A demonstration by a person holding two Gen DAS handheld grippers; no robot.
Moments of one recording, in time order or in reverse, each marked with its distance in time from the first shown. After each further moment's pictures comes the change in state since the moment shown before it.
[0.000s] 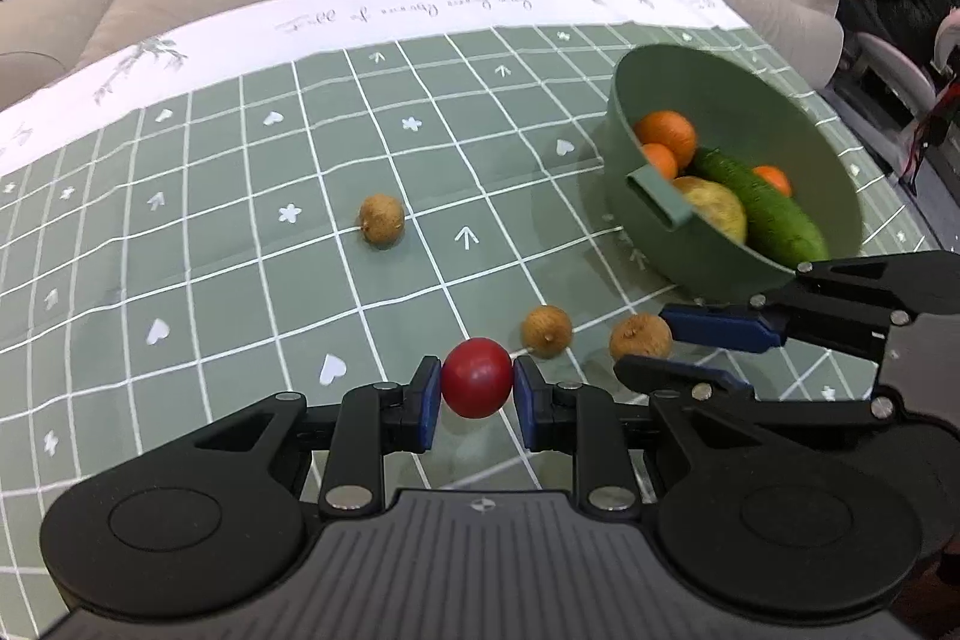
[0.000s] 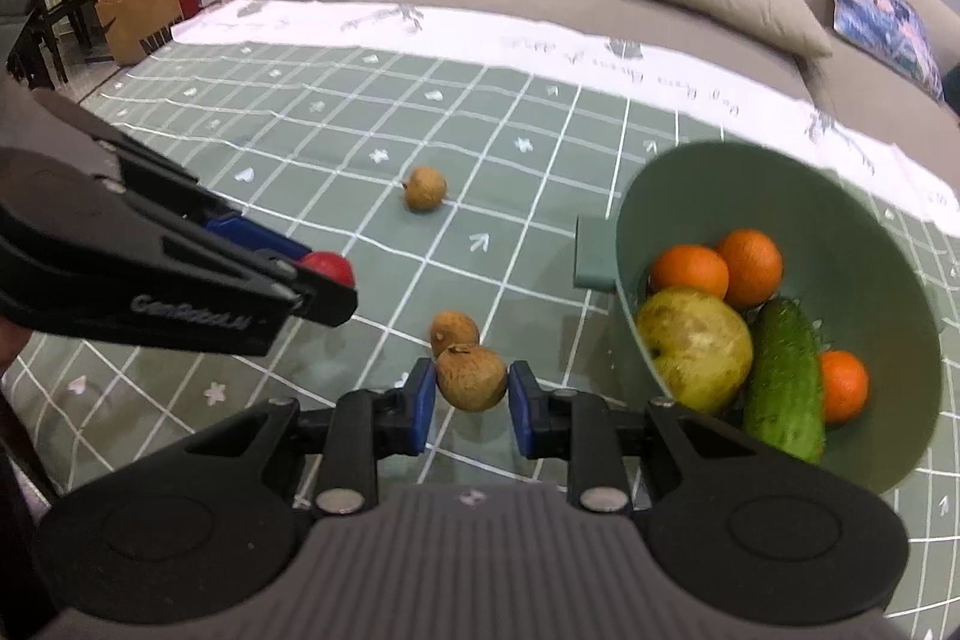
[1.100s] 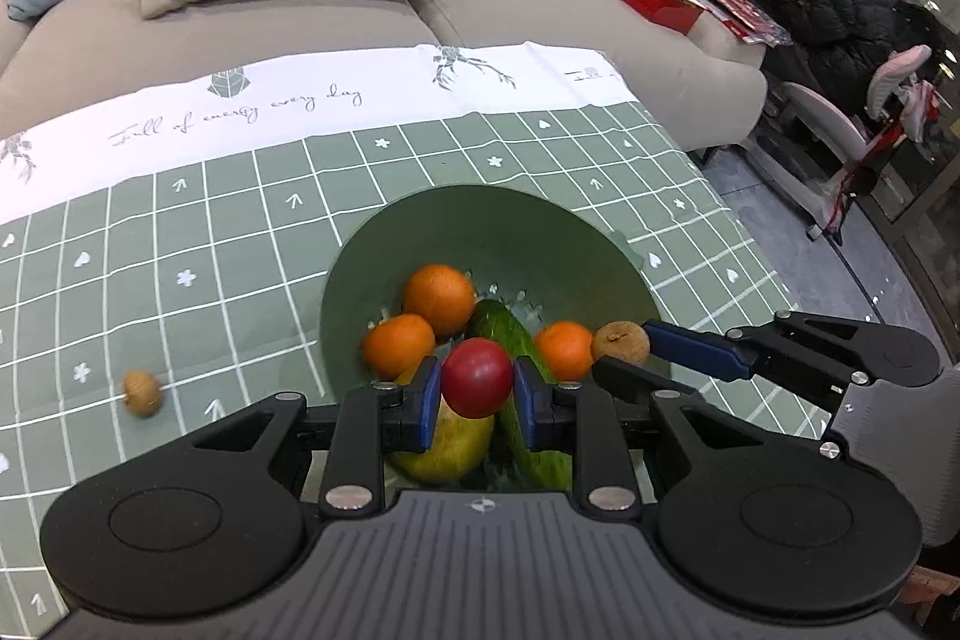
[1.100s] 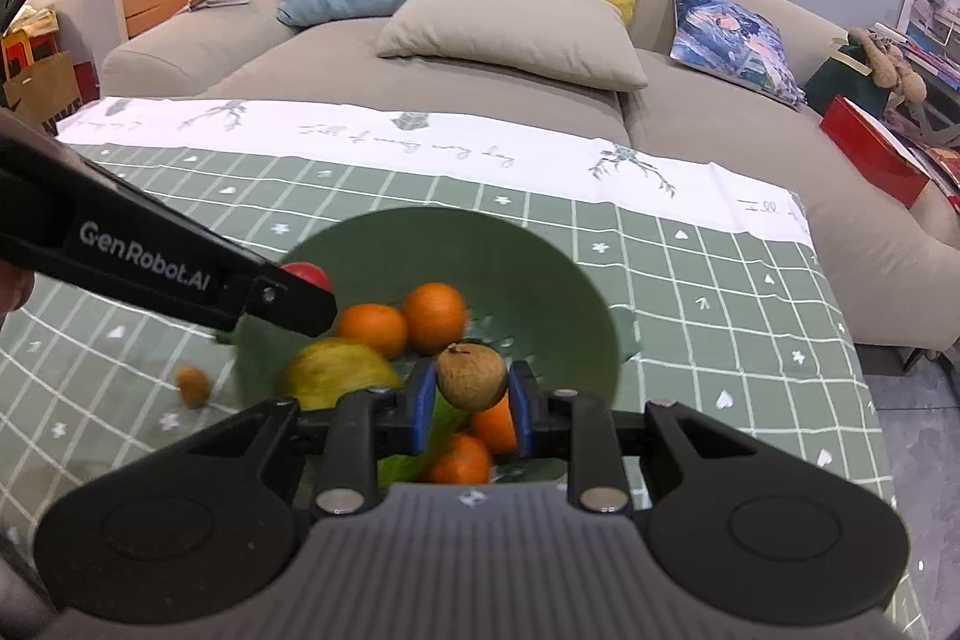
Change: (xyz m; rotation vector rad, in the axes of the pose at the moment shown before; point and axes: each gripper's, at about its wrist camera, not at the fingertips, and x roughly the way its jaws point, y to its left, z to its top) left arm 0.025 -0.113 0.093 -0.024 -0.063 -0.146; right arm -0.058 -0.138 -0.004 0.101 -0.119 -0.195
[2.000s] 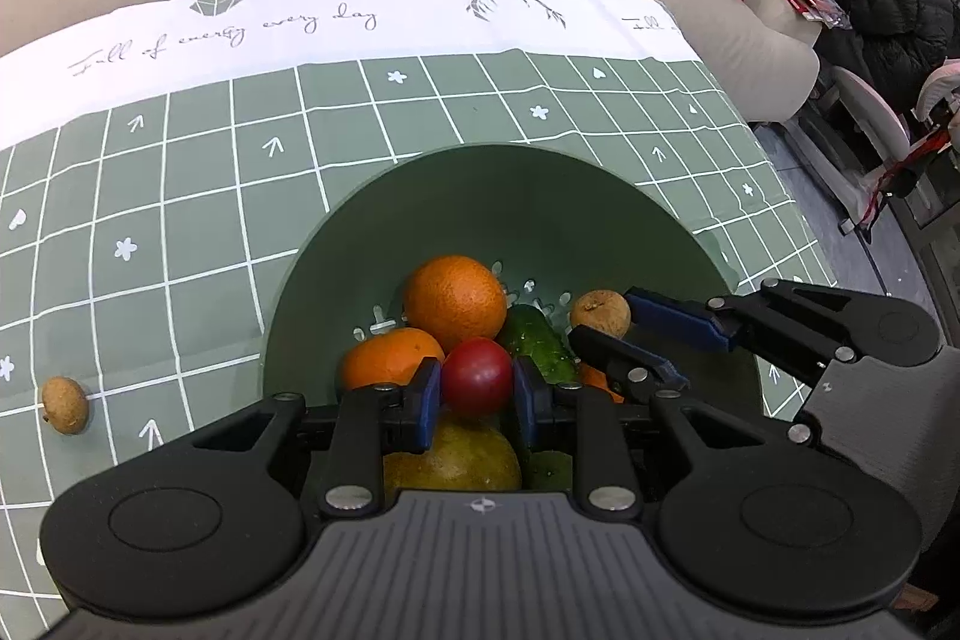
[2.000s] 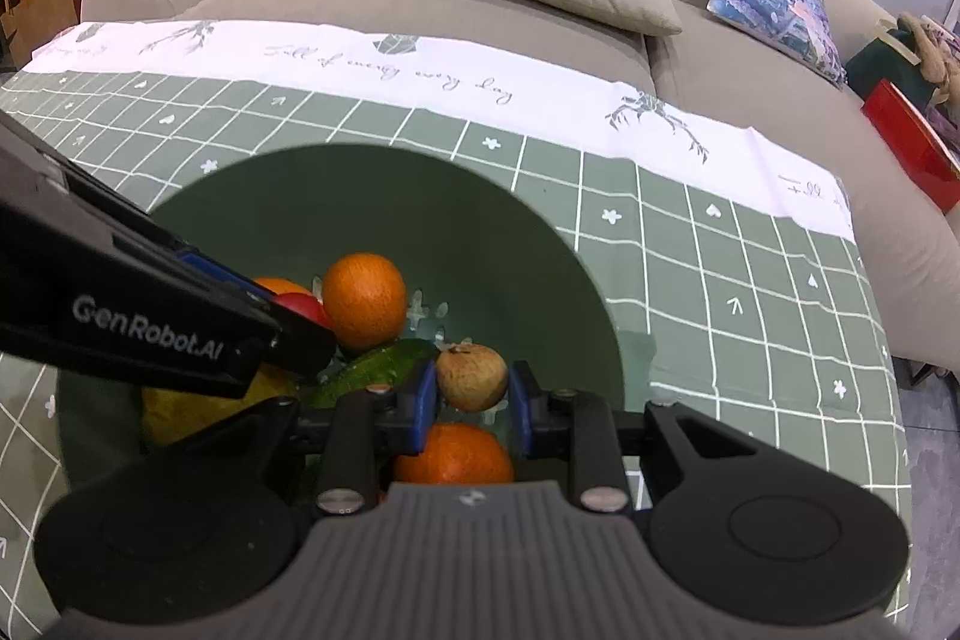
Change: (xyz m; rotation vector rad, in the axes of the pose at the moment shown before) left arm 0.071 0.013 0.014 -0.081 0.122 0.010; right arm 0.088 -0.017 0.010 -0.074 0.126 0.013
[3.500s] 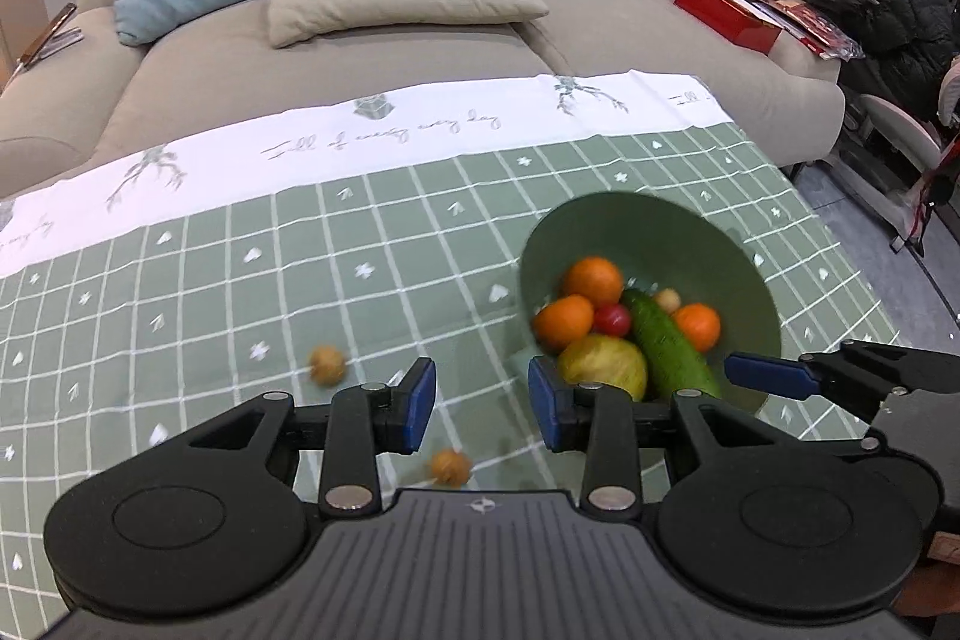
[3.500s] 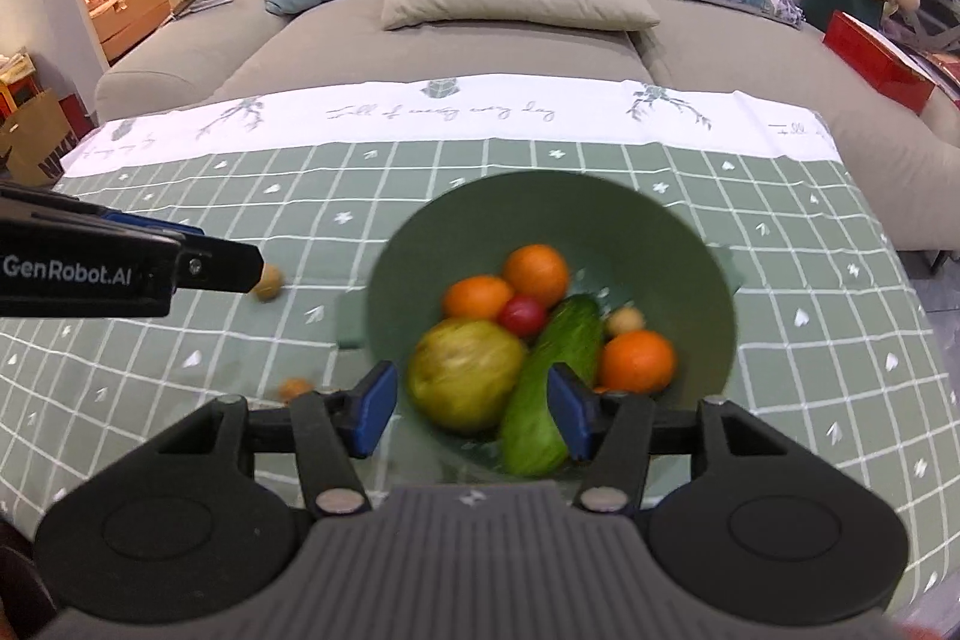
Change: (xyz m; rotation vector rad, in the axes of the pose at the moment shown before) left arm -0.135 0.037 -0.060 0.078 -0.189 0.185; right arm -0.099 0.083 -0.011 0.238 -0.035 0.044
